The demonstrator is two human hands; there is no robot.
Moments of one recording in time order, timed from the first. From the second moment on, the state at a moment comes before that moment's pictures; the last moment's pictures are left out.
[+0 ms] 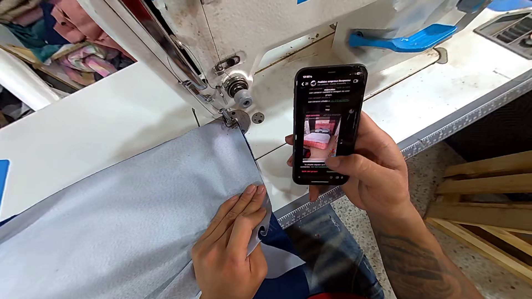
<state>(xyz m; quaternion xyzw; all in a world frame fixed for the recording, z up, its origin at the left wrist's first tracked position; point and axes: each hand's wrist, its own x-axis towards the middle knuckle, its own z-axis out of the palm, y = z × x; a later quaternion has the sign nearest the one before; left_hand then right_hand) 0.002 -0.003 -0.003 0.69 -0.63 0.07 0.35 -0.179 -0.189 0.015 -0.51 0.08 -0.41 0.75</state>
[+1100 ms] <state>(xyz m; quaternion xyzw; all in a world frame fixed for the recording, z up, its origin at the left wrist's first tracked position) 0.002 -0.003 -0.003 0.68 -0.63 0.06 0.36 -0.177 -0.187 0.018 -0.50 0.10 -0.42 0.75</state>
